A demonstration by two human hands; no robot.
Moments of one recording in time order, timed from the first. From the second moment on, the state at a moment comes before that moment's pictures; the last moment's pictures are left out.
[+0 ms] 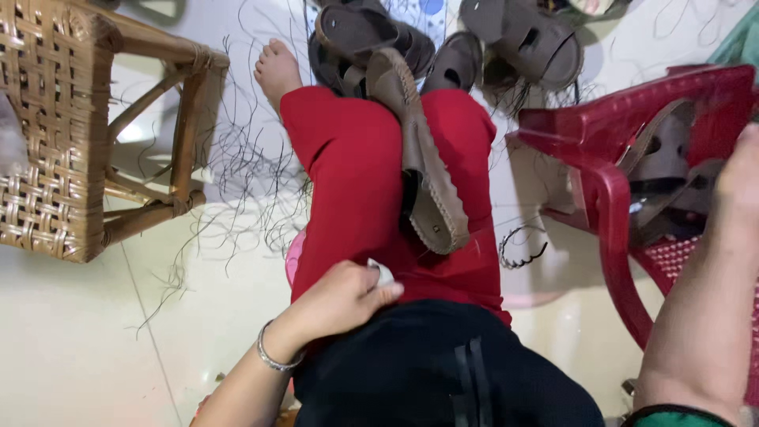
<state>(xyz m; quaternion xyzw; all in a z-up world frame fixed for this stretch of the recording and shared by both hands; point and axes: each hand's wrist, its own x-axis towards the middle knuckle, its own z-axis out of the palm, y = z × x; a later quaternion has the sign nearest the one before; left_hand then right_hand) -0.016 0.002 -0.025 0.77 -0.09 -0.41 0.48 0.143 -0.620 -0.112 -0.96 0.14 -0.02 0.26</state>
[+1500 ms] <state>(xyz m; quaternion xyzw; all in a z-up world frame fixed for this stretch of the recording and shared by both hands) -0.047 0.198 -0.076 0.89 0.35 -0.05 0.30 0.095 -0.342 0.040 -0.88 -0.29 0.23 0.31</state>
